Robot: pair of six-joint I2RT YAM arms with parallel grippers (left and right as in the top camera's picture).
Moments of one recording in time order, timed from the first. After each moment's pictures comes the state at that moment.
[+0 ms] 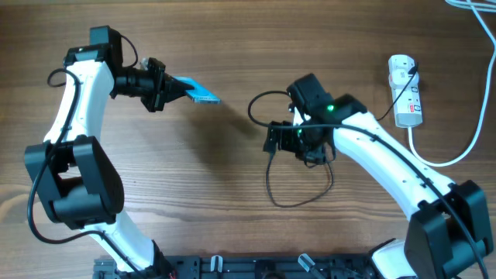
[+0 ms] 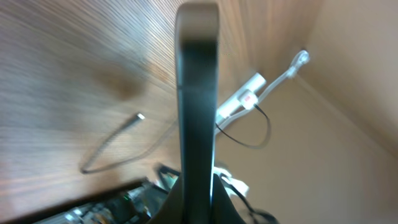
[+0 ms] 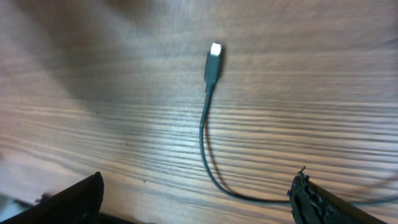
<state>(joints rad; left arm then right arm) 0.13 1.94 1.56 -1.11 0.90 -0.76 0.49 1.64 1.20 -0.95 -0.31 0.64</state>
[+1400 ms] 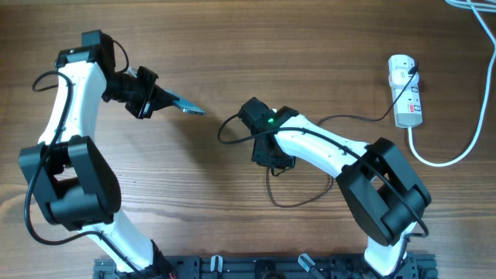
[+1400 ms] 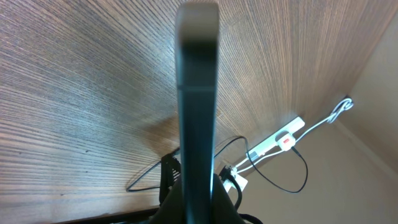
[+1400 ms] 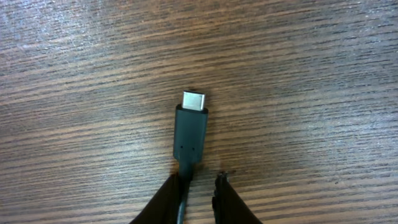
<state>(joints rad) 0.17 1.94 1.56 -1.17 0.70 -0.75 0.71 1.96 1.24 -0.82 0.01 0.87</state>
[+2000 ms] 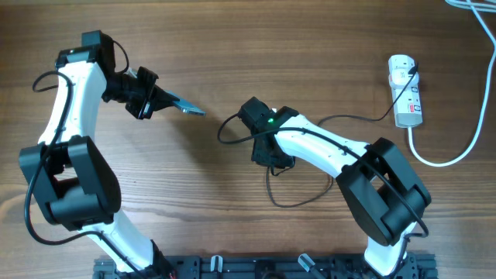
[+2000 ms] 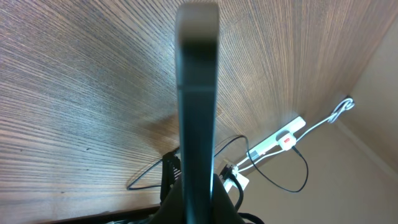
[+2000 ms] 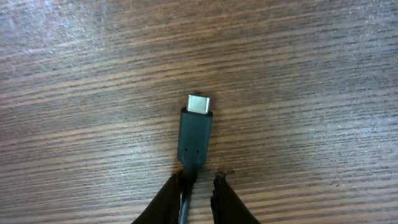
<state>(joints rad) 0.17 1.94 1.56 -1.18 0.70 -0.75 0.71 1.96 1.24 -0.81 0.02 0.87</state>
